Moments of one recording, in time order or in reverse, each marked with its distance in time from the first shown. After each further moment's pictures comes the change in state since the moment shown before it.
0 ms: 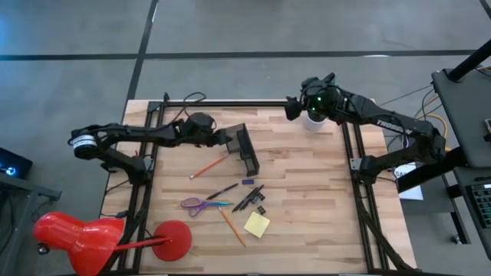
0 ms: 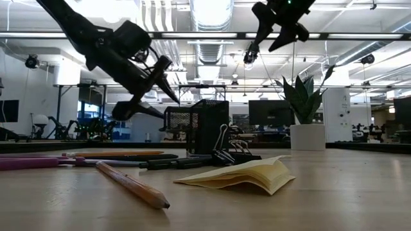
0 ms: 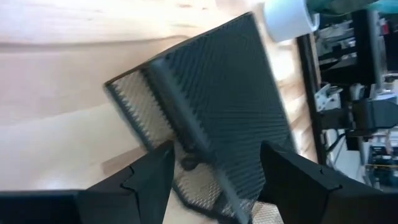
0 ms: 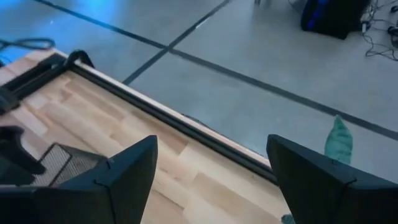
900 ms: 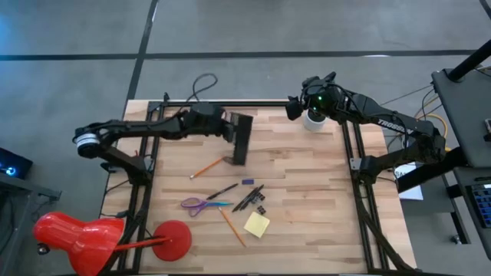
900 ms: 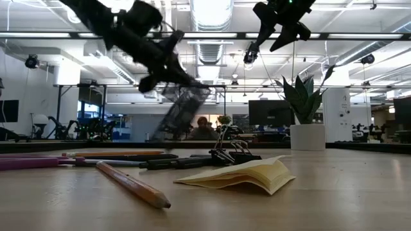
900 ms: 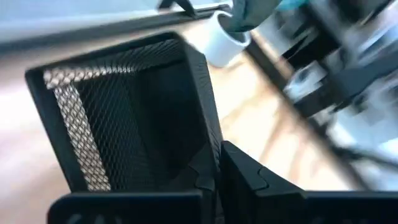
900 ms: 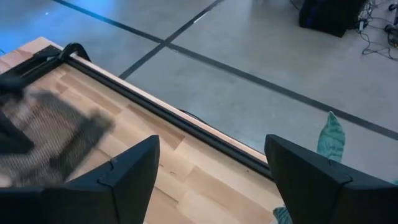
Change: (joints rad) left arm -0.001 0.007 0.247 -0.133 -0.045 0.499; right arm 0.000 0.000 0.015 -0.045 0.000 -0.012
